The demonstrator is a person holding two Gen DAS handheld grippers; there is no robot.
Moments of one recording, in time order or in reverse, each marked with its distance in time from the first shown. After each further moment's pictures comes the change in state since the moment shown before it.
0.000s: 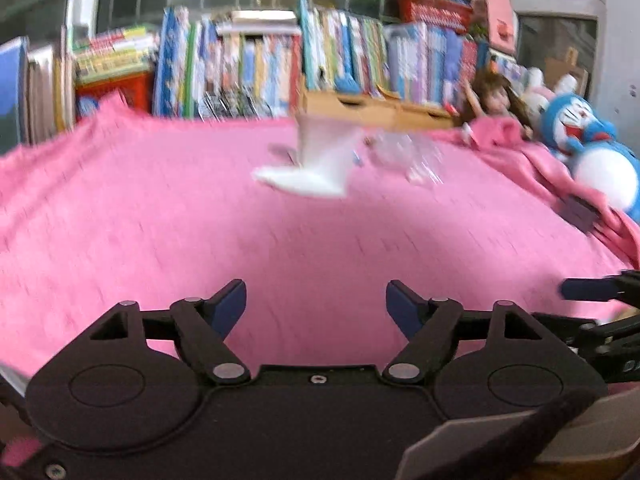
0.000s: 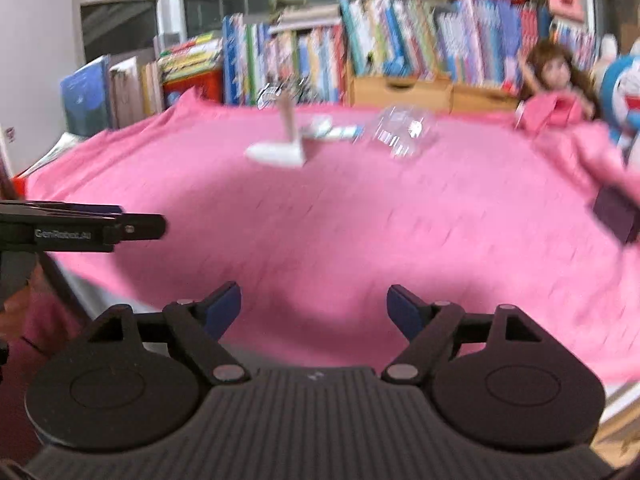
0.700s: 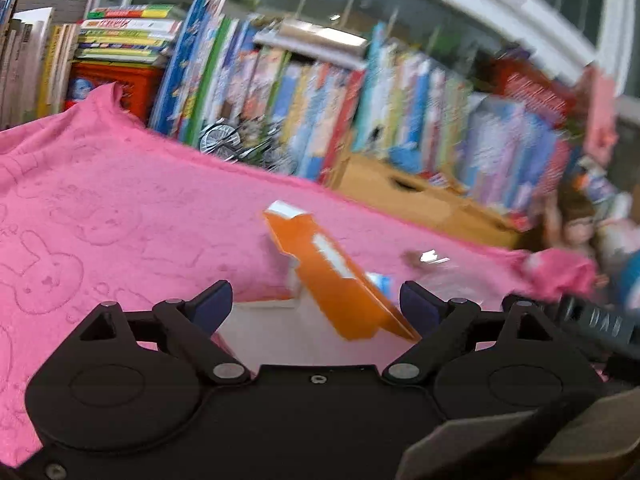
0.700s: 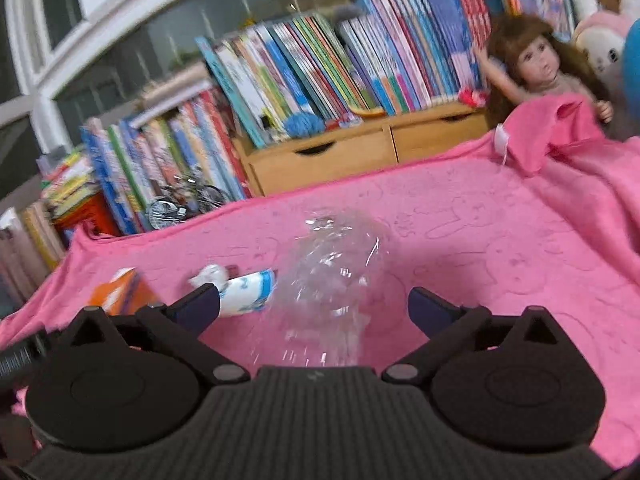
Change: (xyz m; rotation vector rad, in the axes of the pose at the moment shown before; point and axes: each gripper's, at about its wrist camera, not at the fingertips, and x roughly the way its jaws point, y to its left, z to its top) left arm 0.214 0.006 0.137 -0.299 -0.054 0.065; right arm 0.208 -0.111 0.152 0.359 -0.011 -0.066
